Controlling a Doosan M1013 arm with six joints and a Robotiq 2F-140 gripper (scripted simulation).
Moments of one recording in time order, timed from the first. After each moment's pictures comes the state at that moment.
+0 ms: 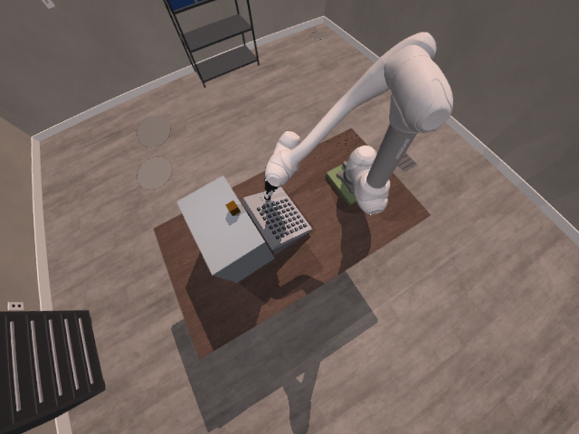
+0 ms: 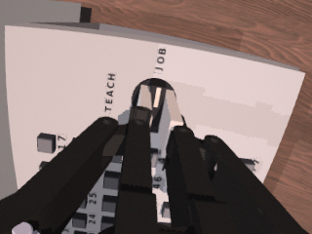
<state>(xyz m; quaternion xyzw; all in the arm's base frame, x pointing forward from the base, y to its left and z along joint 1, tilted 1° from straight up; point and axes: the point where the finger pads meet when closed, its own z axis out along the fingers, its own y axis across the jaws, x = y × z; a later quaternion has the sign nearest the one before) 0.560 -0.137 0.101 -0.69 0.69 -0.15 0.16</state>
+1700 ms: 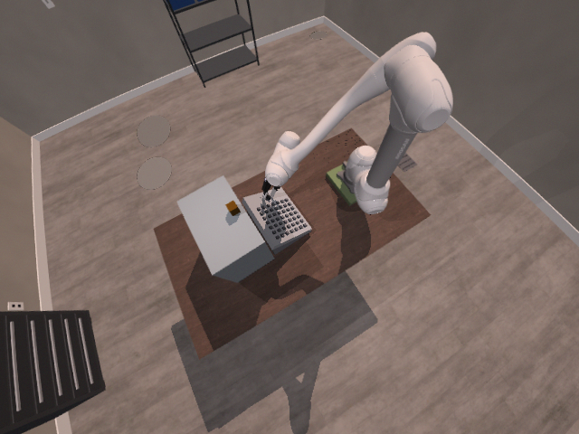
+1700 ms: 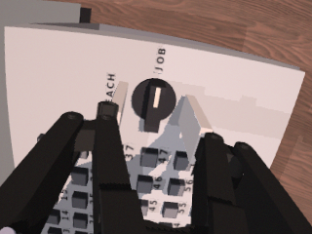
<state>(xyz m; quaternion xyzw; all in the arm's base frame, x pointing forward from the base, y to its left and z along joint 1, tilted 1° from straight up) 0.560 -0.137 0.101 -0.69 0.69 -0.15 0.17</state>
